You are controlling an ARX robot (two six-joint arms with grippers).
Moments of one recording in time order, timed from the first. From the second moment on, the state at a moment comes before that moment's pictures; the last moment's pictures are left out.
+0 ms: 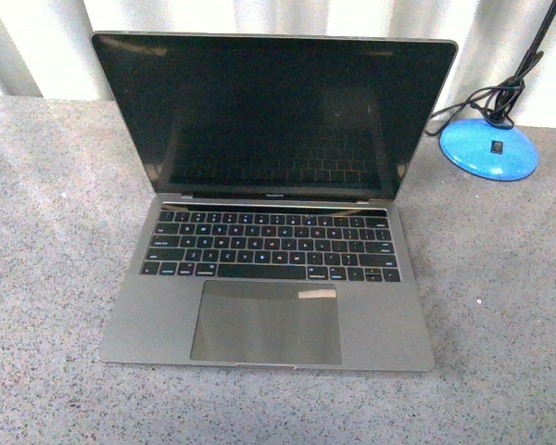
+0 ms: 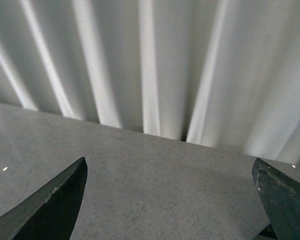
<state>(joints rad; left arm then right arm) 0.04 1.25 0.41 0.78 -0.18 0.04 -0.07 1.36 0.58 0.32 -0.41 -0.45</state>
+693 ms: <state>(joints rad) -0.12 1.77 1.10 0.37 0.11 0.38 0.08 1.73 1.14 0.04 -0.44 -0.58</state>
